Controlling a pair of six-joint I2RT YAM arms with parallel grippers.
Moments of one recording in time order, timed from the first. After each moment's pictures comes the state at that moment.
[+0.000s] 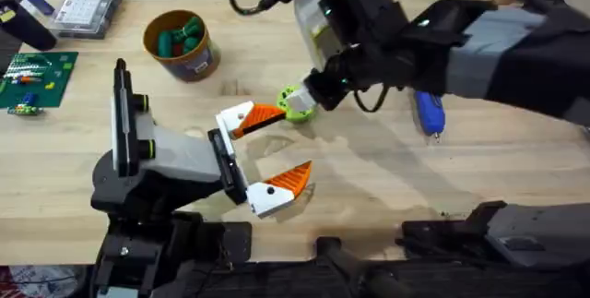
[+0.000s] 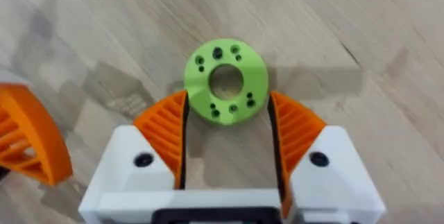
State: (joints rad) left arm -0.08 0.00 0.01 -0.10 1.08 -0.11; right arm 0.71 1.54 1.07 -0.50 -0.12 -0.06
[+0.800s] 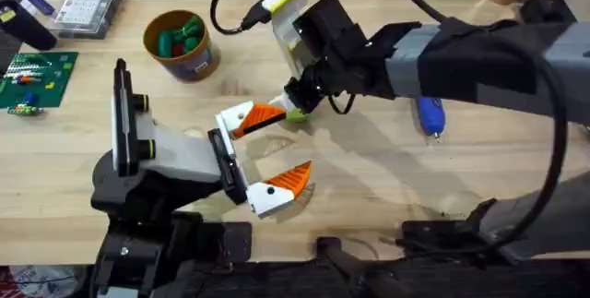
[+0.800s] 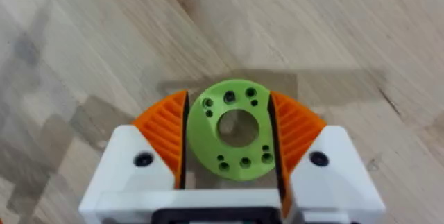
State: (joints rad) left arm -0.08 0.00 0.01 -0.10 1.08 -0.11; right arm 0.73 1.73 1.07 -0.29 -0.15 -0.06
